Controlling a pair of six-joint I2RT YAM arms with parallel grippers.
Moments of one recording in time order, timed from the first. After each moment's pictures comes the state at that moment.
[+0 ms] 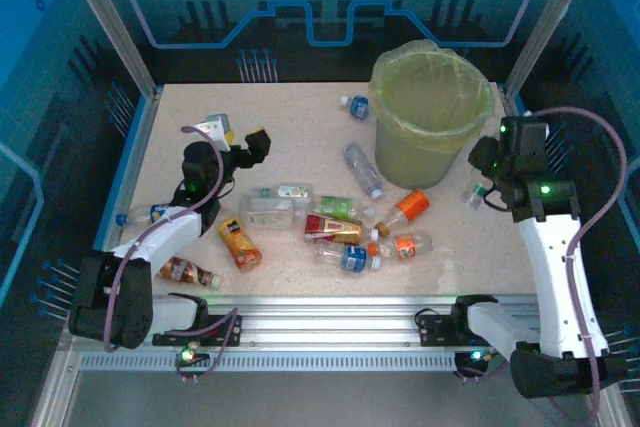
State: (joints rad) left arm -0.15 1.29 0.63 0.51 0.12 -0.43; right arm 0.05 1.04 1.38 -1.03 0.27 0.51
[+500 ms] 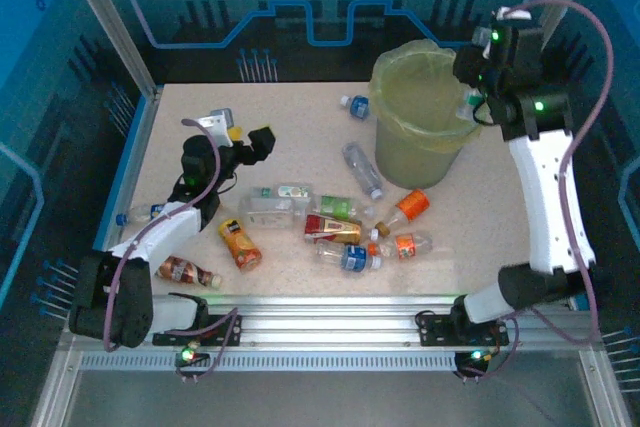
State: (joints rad) left arm -0.15 1.29 0.69 0.46 0.24 -0.48; right arm 0.15 1.53 2.04 -0.92 0.30 0.24
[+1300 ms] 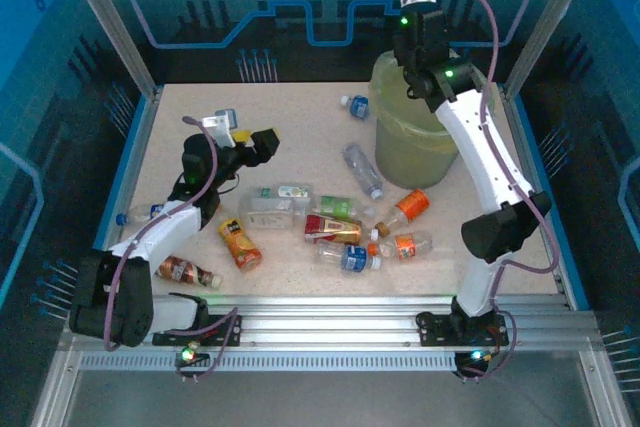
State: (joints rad) left arm -0.15 1.29 0.70 0.44 0.34 -0.54; right arm 0.39 1.85 2.18 -0.72 0.62 -0.04
